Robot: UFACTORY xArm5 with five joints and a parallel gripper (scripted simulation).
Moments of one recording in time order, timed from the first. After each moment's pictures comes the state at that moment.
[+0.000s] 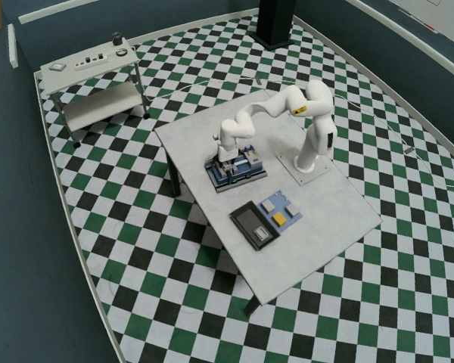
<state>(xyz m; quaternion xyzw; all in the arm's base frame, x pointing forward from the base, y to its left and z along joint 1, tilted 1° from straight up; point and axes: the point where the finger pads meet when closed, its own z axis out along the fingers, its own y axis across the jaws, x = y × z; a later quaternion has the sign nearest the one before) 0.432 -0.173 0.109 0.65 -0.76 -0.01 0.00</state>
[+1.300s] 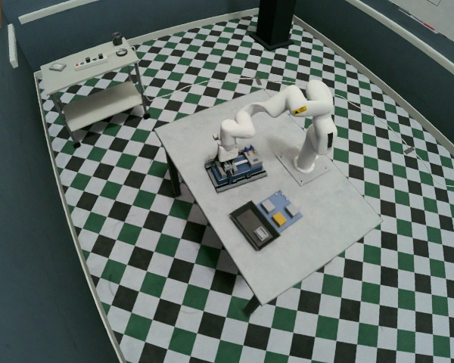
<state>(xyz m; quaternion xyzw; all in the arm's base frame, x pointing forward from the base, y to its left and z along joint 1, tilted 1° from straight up) 0.432 -0.173 0.109 0.65 -0.76 -0.01 0.00</state>
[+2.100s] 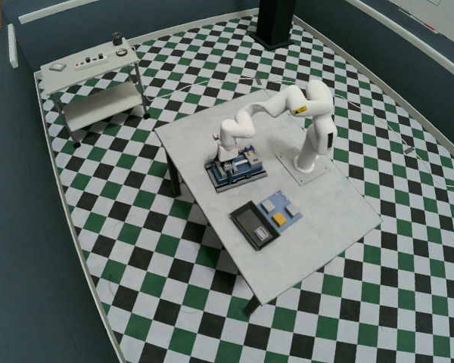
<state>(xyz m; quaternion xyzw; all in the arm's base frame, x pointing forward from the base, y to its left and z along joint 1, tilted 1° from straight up) 0.432 -0.173 0.110 0.65 -0.76 -0.01 0.01</state>
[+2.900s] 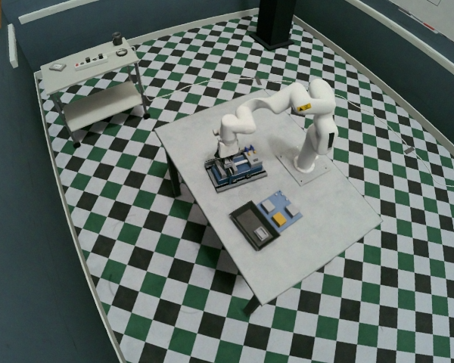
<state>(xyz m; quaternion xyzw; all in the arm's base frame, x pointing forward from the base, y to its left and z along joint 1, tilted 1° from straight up) 0.433 -0.174 0.140 0.65 -0.76 -0.01 0.00</state>
